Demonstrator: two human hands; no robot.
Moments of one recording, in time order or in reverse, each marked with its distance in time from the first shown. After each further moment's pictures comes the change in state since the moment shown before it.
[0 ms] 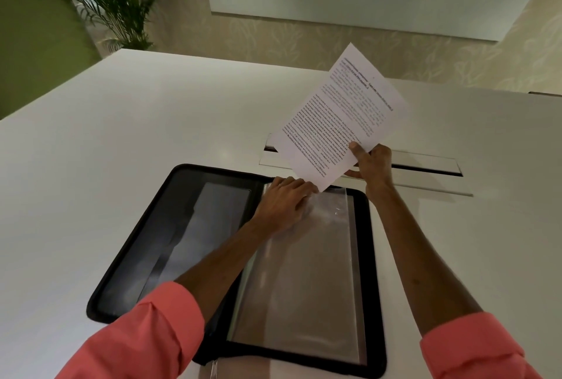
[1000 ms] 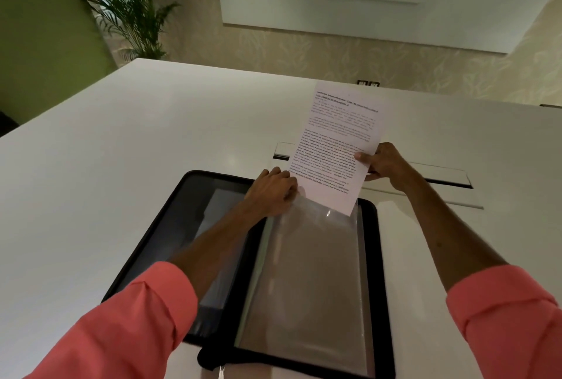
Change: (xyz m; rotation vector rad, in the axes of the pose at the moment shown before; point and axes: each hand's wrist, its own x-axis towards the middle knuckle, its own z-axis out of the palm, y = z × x) left_hand 0.019 -0.049 -0.038 0.224 -0.196 -0.092; right_hand 0.056 -0.016 -0.024 -0.359 -0.386 0.101
